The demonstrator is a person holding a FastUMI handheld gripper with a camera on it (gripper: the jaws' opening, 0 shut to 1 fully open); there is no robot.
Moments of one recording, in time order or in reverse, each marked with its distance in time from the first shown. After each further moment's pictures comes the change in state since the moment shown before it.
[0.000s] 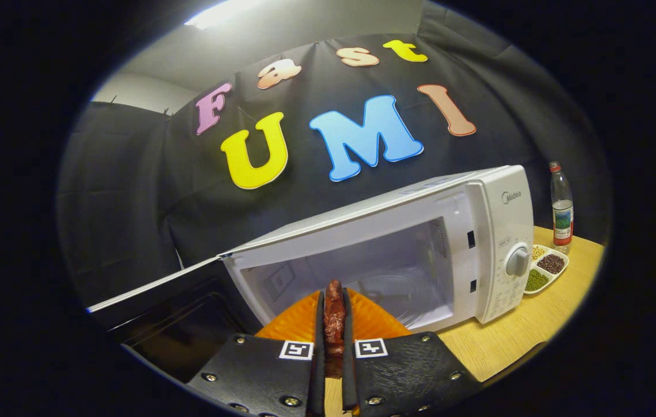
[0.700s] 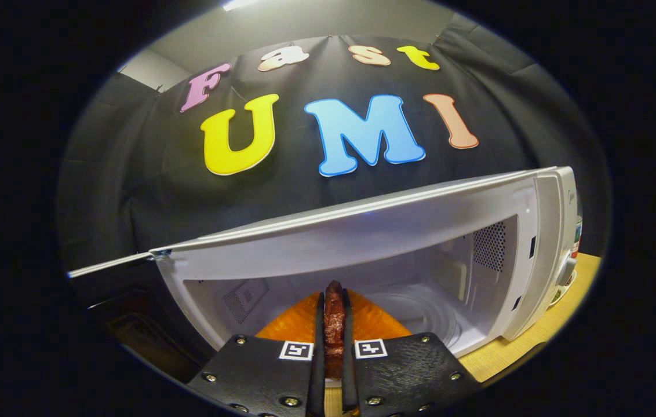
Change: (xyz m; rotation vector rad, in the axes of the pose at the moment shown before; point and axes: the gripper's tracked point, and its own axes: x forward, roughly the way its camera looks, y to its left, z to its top) arm 0.095 -0.001 -0.016 -0.078 -0.038 -0.149
